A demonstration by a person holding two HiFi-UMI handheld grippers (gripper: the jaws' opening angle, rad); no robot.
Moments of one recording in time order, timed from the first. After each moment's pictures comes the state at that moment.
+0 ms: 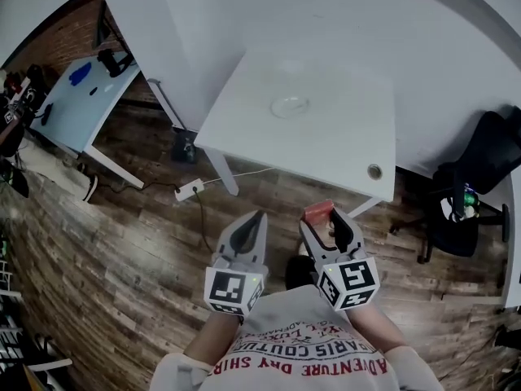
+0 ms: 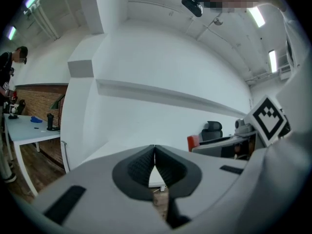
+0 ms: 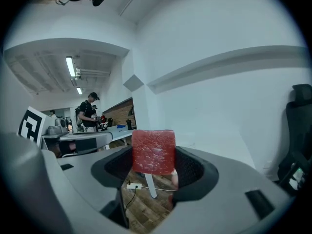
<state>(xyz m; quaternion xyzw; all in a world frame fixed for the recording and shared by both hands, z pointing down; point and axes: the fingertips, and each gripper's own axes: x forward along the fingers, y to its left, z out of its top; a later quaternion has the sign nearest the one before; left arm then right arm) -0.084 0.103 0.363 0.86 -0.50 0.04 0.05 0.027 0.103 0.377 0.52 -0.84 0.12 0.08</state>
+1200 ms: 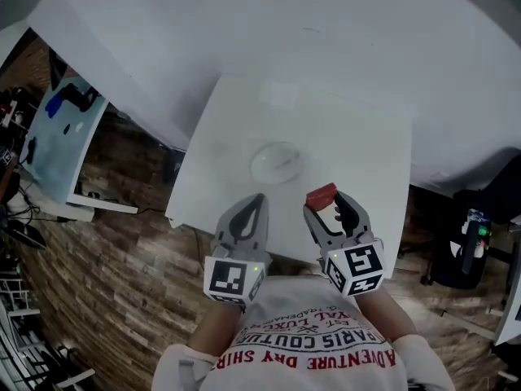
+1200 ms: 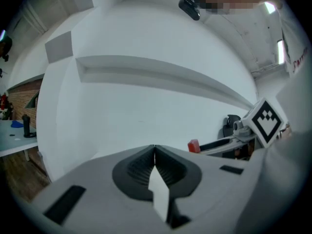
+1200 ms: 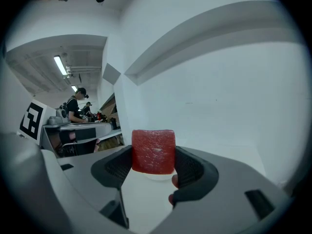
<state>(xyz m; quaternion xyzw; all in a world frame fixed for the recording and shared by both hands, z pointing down) 0.000 -0.244 0.366 0.86 -0.50 0.06 0.05 0.113 -0.241 0.398 0.51 -0.84 0.14 0.10</state>
